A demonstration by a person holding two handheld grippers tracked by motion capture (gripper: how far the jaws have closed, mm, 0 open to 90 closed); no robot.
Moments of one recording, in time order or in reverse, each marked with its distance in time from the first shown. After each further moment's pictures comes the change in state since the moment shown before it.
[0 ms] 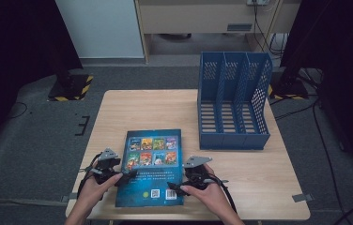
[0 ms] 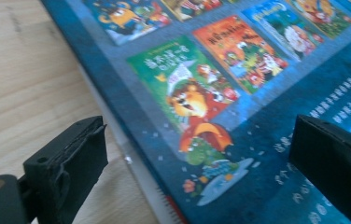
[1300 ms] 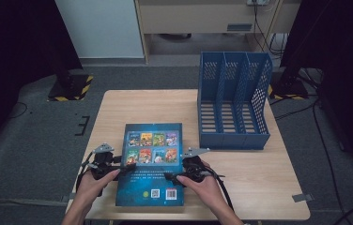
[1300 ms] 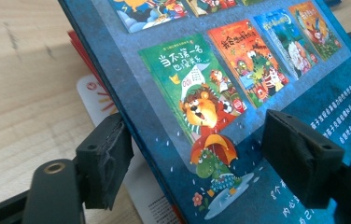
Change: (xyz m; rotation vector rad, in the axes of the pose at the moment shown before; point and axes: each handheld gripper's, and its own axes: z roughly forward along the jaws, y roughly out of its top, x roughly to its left) left arm 0.009 0.016 -0.012 -0.045 -0.068 -0.079; right arm -0.009 0.023 0.008 -0.003 0.018 0.112
